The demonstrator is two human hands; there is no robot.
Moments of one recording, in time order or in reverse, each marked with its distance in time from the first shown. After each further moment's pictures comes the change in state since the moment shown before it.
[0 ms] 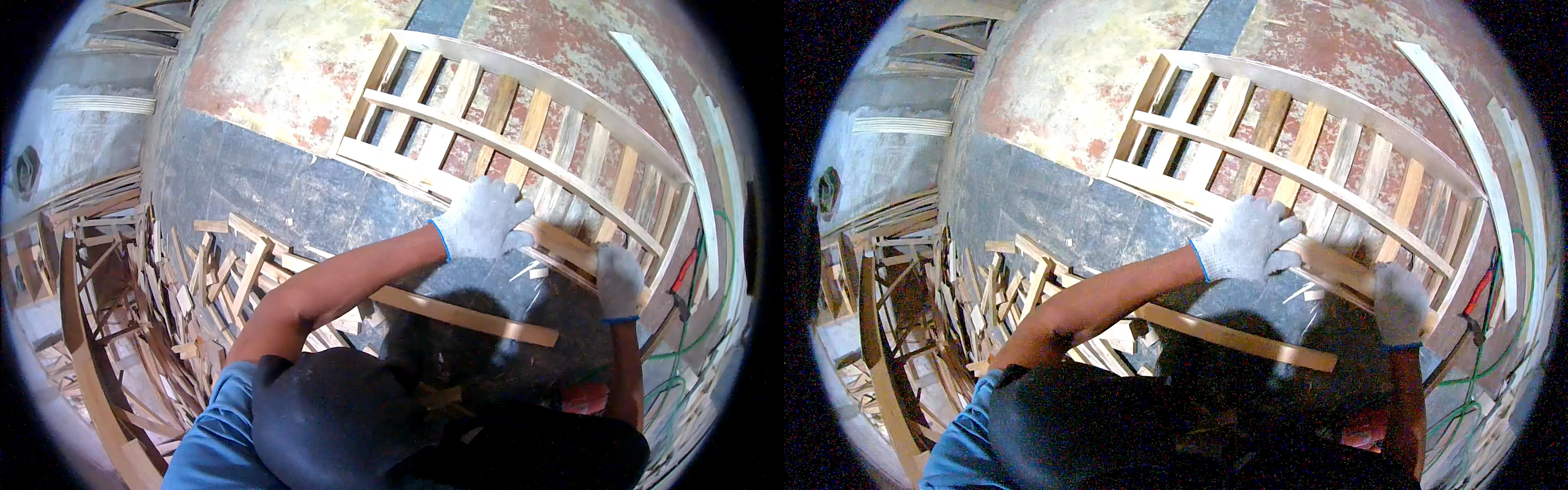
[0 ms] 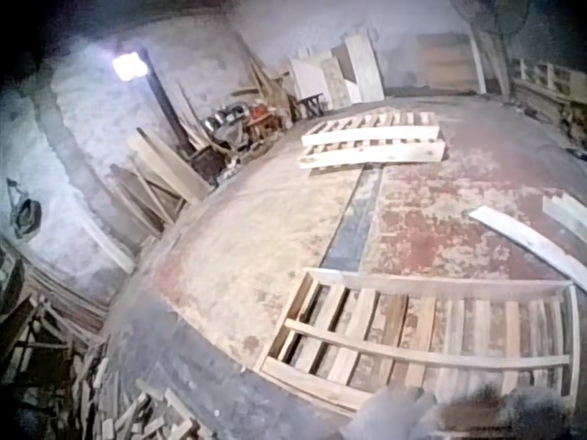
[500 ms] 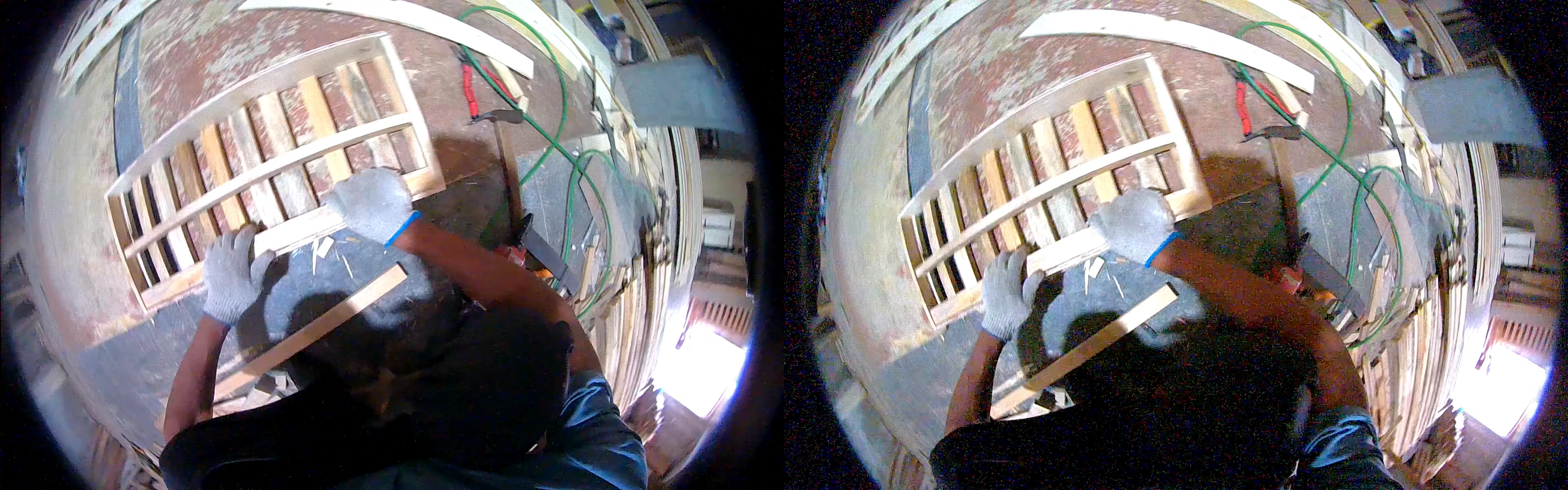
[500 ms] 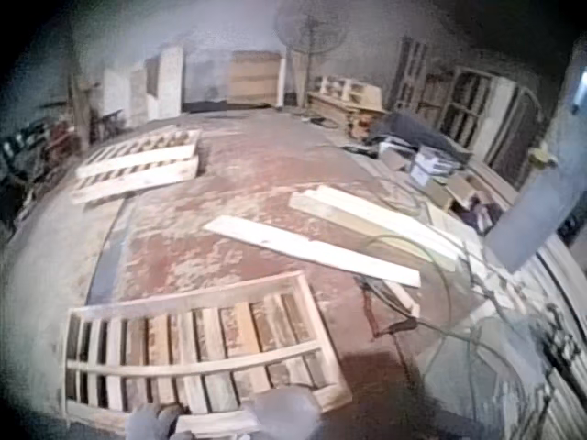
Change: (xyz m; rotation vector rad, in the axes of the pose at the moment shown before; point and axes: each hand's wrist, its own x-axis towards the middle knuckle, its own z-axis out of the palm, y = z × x) left_hand 0.004 0.023 0.015 0.110 0.022 0.044; right_hand -0.007 -0.019 -0.019 0.337 -0.263 0.367
